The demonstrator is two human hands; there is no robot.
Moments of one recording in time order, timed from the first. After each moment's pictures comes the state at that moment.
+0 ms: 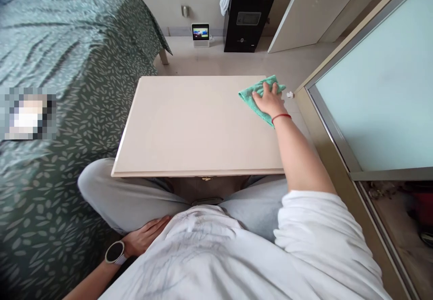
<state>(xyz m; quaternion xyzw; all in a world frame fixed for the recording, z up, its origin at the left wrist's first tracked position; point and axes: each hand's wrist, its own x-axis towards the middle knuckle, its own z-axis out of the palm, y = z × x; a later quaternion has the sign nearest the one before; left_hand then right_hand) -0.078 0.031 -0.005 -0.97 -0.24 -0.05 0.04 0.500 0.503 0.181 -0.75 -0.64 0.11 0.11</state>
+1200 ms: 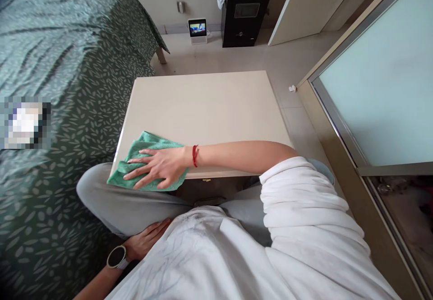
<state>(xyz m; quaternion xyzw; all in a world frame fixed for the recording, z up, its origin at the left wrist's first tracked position) -0.068 0.045 0.038 -0.97 -0.23 -0.05 0.07 0.195 0.350 0.220 0.12 -0.99 0.03 0.00</state>
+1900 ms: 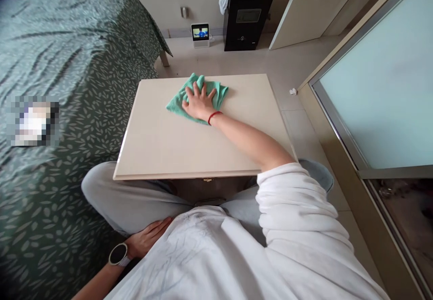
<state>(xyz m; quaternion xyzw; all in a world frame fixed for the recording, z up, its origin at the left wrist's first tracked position) -0.079 0.031 -0.002 -0.97 -0.24 -0.04 0.07 0.246 0.499 0.194 -0.57 -0.81 0.10 0.08</state>
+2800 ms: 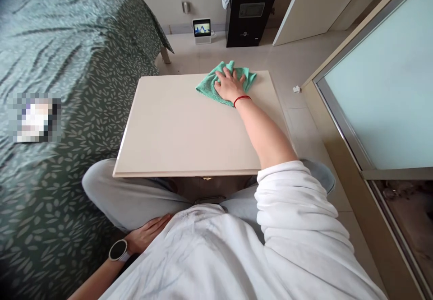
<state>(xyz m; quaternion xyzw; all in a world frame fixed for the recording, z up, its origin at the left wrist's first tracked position) -0.079 0.031 0.009 -0.97 -0.25 -0.04 0.05 0.358 0.565 0.190 -0.61 -0.78 0.10 0.10</state>
